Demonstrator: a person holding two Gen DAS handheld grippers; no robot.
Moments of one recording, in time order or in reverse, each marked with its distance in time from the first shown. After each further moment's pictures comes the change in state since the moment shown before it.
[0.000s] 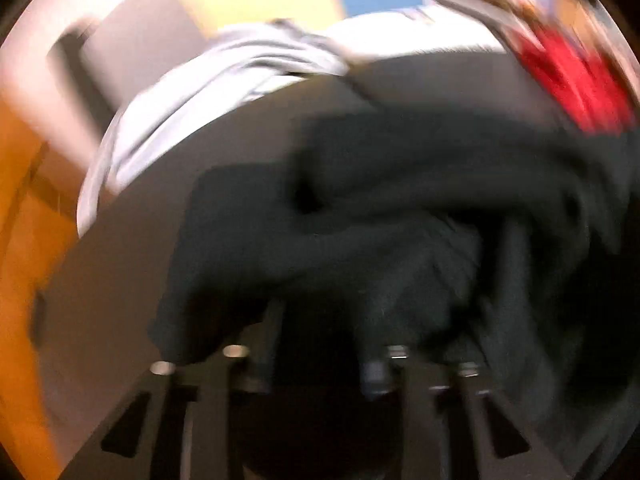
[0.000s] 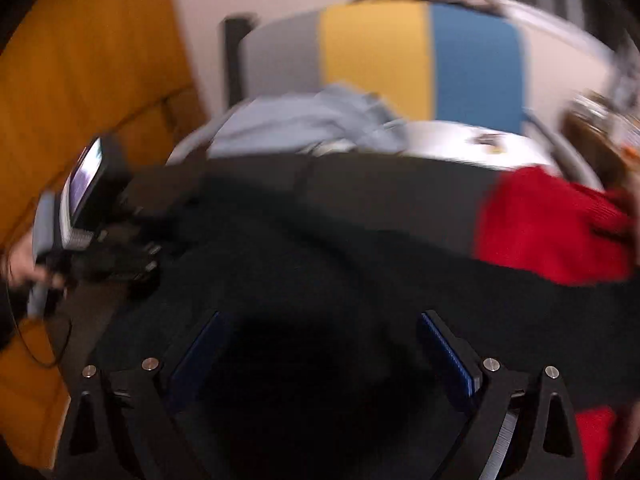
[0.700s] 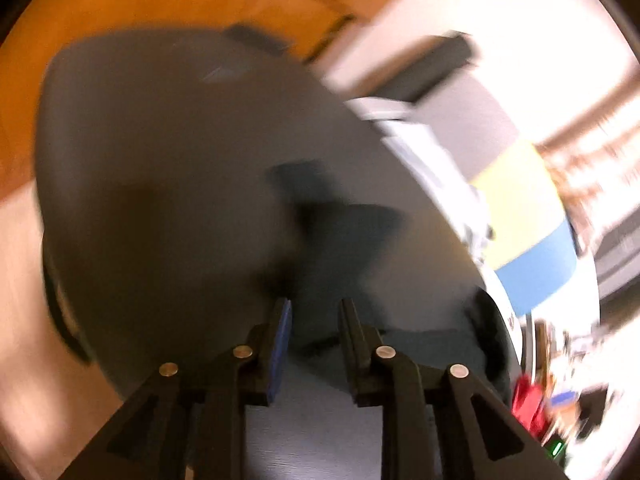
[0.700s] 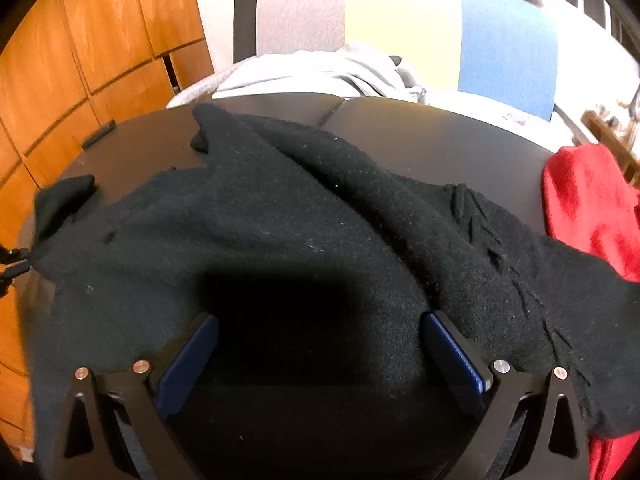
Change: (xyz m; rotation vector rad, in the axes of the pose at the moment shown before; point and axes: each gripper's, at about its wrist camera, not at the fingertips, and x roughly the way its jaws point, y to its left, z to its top) left arm -0.116 0.196 -0.256 -1.082 -0.306 -0.129; right arm 0.050 -0.014 -0.012 0.026 0.072 0.035
